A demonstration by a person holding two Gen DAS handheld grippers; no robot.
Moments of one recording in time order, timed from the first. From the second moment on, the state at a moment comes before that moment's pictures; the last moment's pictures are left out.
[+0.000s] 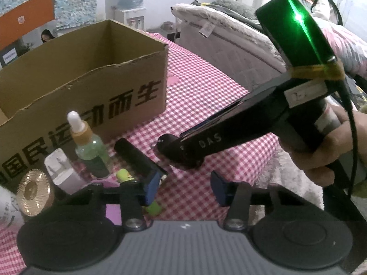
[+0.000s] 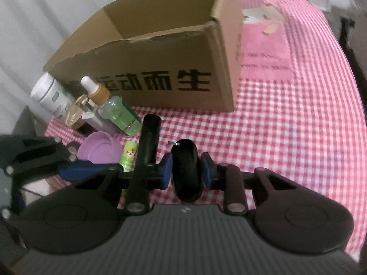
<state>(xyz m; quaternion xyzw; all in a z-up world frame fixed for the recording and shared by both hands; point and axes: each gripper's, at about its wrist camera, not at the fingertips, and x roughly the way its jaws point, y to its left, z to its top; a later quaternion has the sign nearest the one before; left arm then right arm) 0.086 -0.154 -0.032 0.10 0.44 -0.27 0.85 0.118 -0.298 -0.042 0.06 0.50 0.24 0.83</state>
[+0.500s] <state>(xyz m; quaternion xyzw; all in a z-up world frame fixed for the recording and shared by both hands) 0.102 -0.184 -0.053 0.12 0.46 -0.28 0.83 0.087 -0.354 -0.053 0.24 0.51 0.19 0.80</state>
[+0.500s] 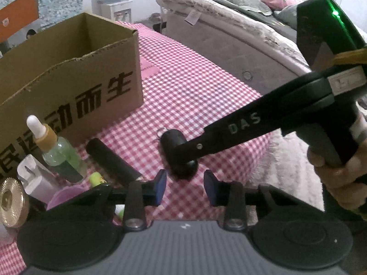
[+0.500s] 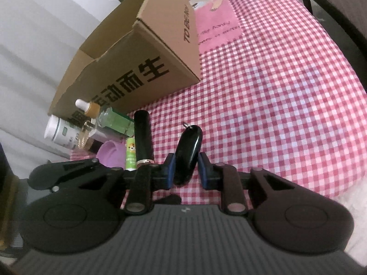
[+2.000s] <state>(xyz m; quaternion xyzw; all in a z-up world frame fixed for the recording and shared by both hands) 0.123 -0.188 -0.043 0.12 0.47 -0.23 0.85 0.110 -0.366 -0.056 0.35 0.48 0.21 0.78</state>
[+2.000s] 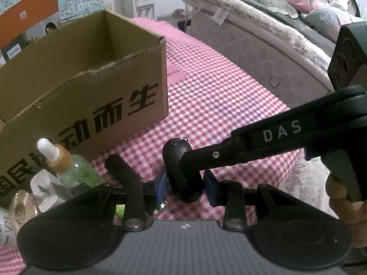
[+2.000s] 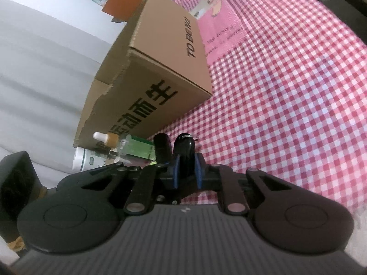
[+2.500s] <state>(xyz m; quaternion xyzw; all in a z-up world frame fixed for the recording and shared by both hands) 0.082 -0.124 0.069 0.10 0.34 -0.20 0.92 0.094 -0.303 0.074 0.26 0.38 0.28 0.84</state>
